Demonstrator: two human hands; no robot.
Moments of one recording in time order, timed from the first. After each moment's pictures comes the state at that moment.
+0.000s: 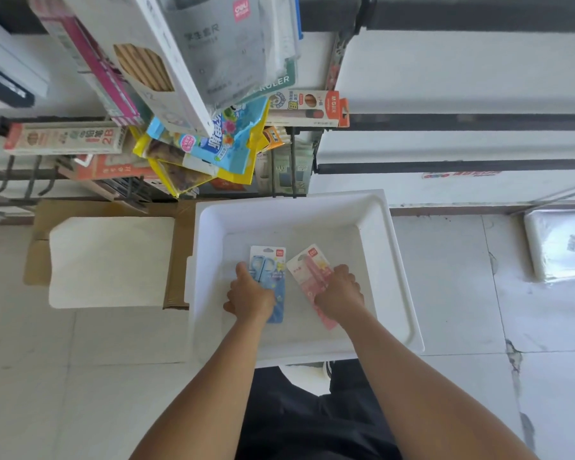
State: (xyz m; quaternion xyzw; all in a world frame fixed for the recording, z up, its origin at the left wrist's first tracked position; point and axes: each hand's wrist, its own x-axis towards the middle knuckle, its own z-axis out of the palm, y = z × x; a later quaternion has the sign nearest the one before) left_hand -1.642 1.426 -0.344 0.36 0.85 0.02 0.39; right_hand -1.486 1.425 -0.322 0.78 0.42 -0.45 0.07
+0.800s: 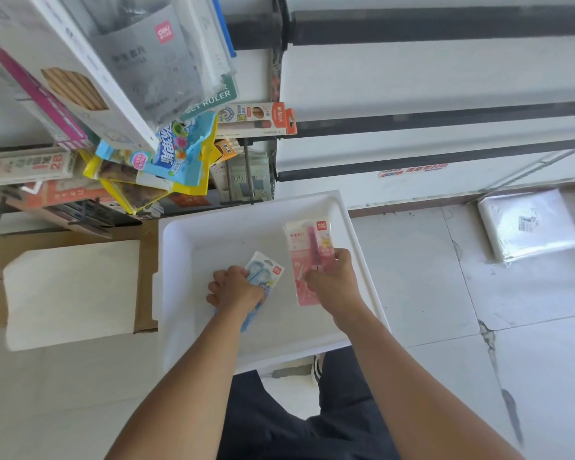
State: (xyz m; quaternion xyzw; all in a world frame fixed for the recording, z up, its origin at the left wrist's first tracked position) left_hand -1.625 1.450 -0.346 0.45 0.79 -0.08 0.41; right_hand -1.455 1.420 -0.267 0.77 0.23 -0.53 -0.29
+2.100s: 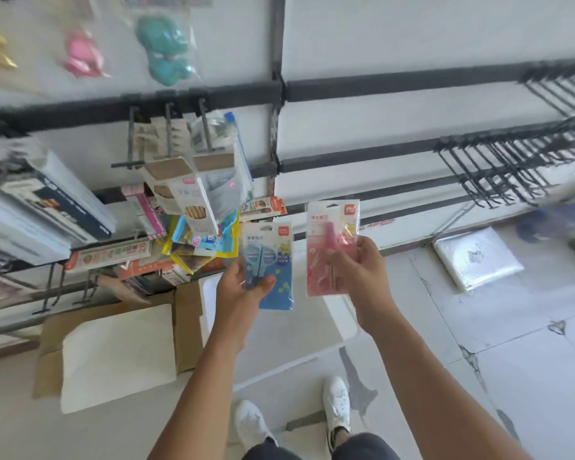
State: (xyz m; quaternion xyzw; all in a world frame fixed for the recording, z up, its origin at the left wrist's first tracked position) left_hand -1.664 1.424 -0.076 0.41 0.52 0.42 0.63; right_hand -1.479 1.382 -0.010 0.66 0.24 -0.46 -0.54
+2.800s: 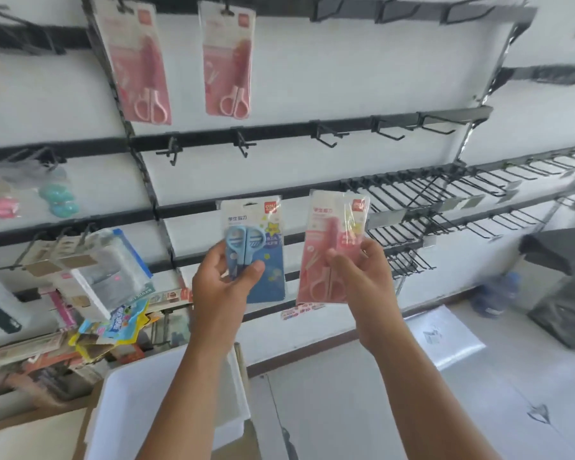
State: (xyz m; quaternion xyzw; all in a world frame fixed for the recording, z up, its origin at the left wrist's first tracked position) left_hand -1.397 1.307 0.139 0.53 0.40 0.56 0.49; right_hand -1.225 1.236 0.161 0.51 0.33 -0.41 -0.68
